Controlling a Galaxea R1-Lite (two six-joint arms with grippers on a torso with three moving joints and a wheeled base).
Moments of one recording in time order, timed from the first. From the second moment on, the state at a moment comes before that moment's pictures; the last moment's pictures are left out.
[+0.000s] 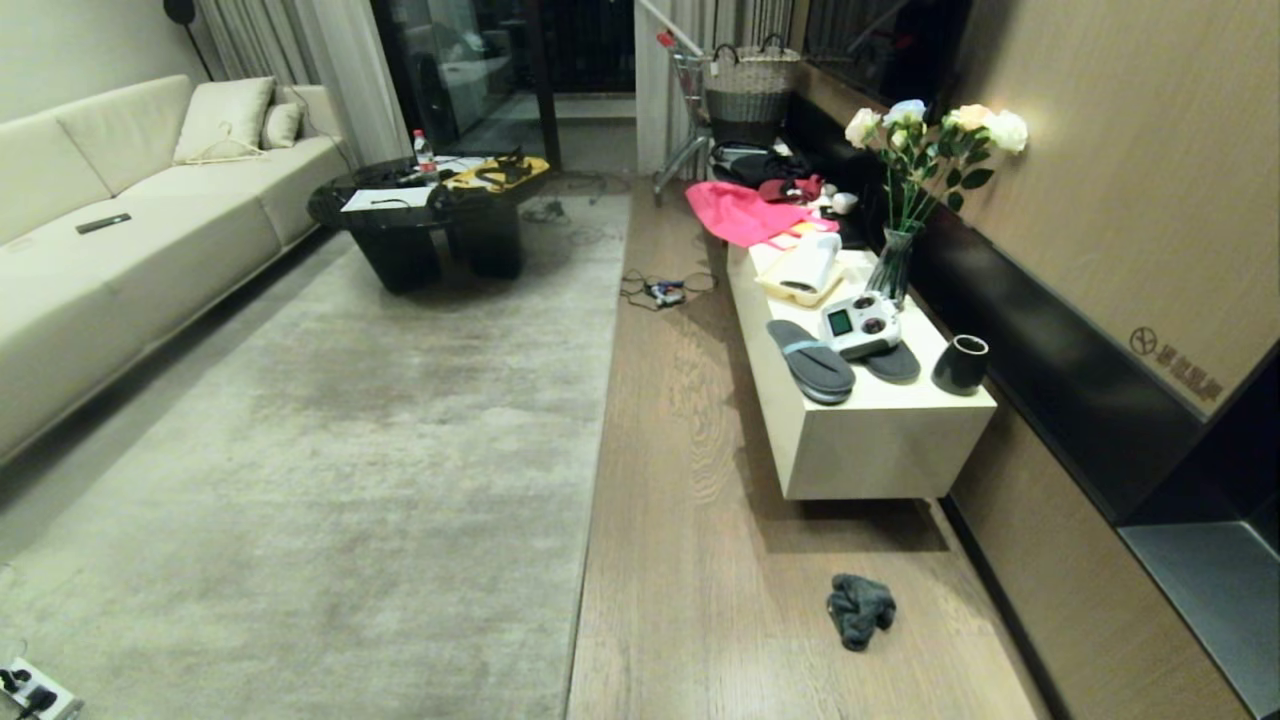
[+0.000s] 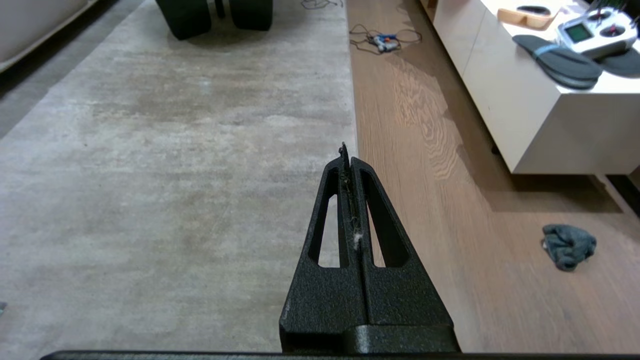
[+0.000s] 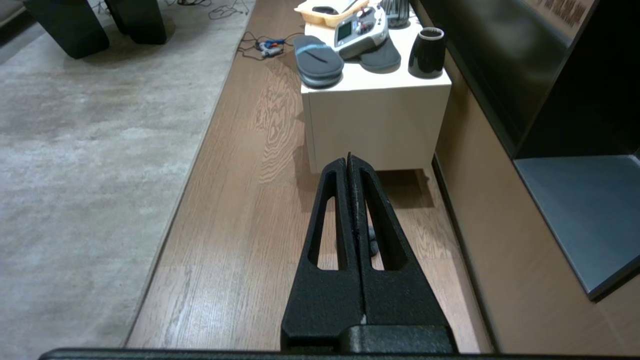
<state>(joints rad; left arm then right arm) 0.00 0.00 0.00 0.00 0.00 -0.03 0.00 0.00 0.00 -0.02 0.00 0.04</state>
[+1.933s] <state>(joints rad) 0.00 0.00 0.00 0.00 0.00 -0.03 0.00 0.00 0.00 -0.02 -0.04 0.08</state>
